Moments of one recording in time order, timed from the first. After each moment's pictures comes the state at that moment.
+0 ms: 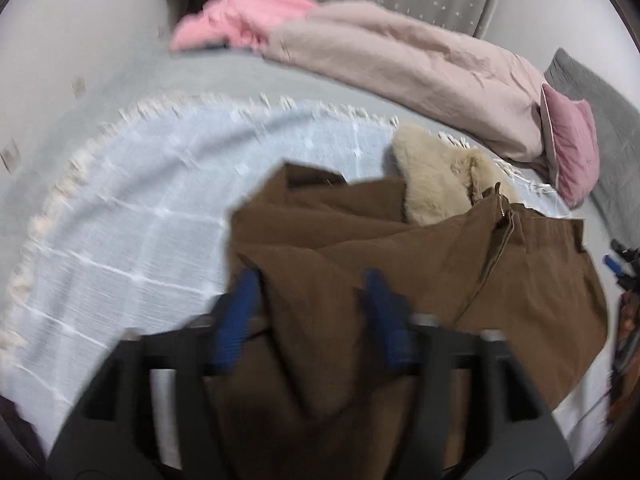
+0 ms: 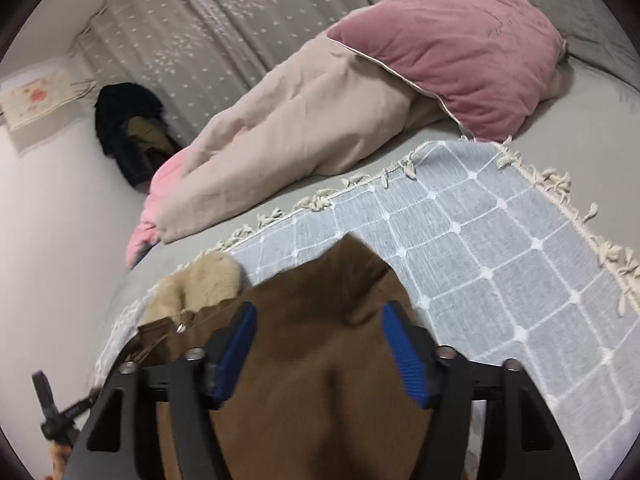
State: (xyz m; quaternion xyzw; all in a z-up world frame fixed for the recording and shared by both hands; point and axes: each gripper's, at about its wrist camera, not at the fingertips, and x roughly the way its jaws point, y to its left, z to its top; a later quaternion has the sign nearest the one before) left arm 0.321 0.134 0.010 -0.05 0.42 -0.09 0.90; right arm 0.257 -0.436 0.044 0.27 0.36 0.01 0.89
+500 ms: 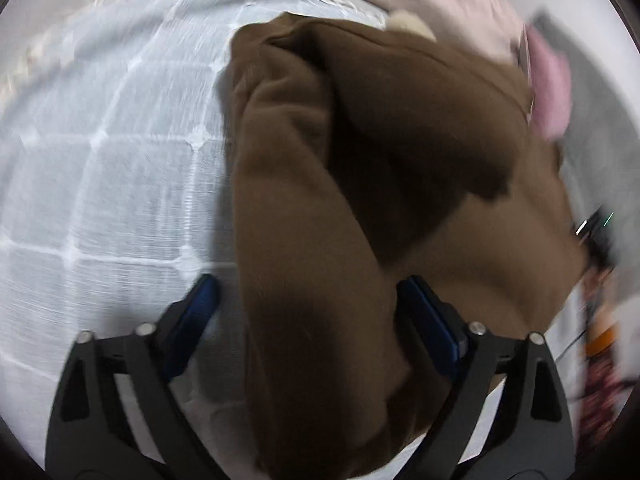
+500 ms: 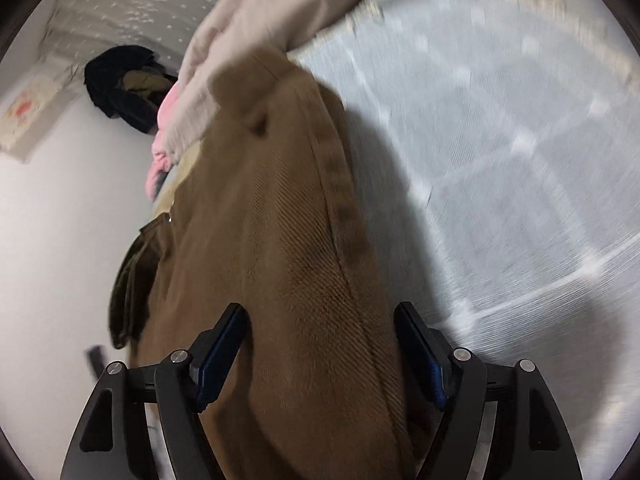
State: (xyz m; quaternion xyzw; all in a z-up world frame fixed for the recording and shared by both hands) left arm 0.313 0.175 -0.080 -0.13 0.55 -0.20 0.80; right arm 0.236 -0.456 -0.072 0.39 0.49 0.12 0.77
